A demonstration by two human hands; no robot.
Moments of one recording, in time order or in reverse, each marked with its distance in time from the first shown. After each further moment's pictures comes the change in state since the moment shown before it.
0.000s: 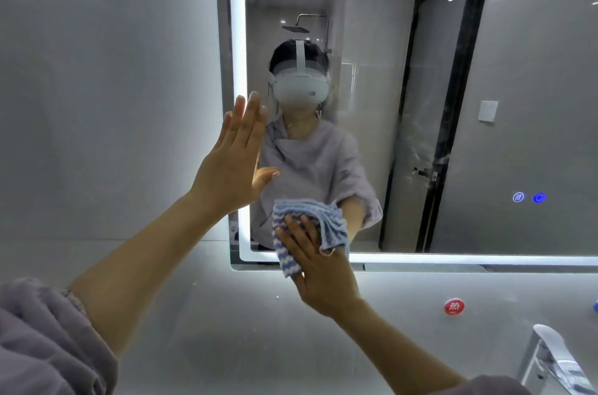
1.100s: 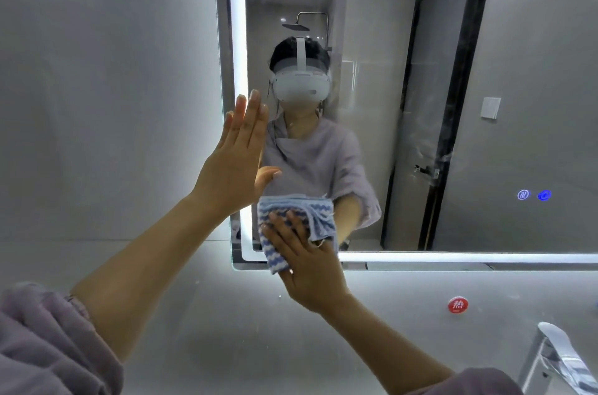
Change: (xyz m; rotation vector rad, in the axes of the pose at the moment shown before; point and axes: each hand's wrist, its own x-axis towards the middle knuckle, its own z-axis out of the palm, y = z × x) left_hand 0.000 0.001 0.001 0.028 0.006 0.008; right_hand 0.016 -0.018 0.000 0.000 -0.017 -0.002
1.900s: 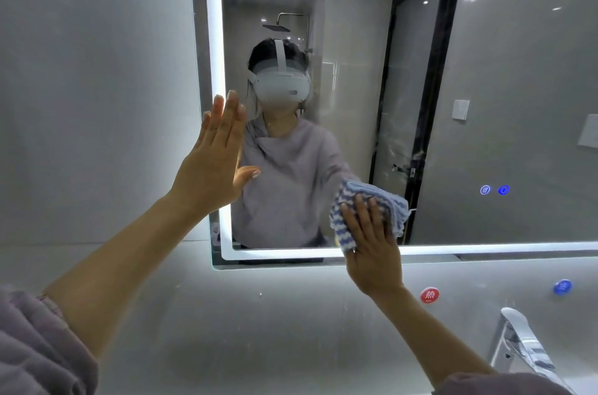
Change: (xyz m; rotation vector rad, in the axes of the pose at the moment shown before) left_hand -0.001 0.002 -0.003 -0.007 -0.008 0.009; right_hand -0.057 0.101 -0.023 -0.093 0.192 0.254
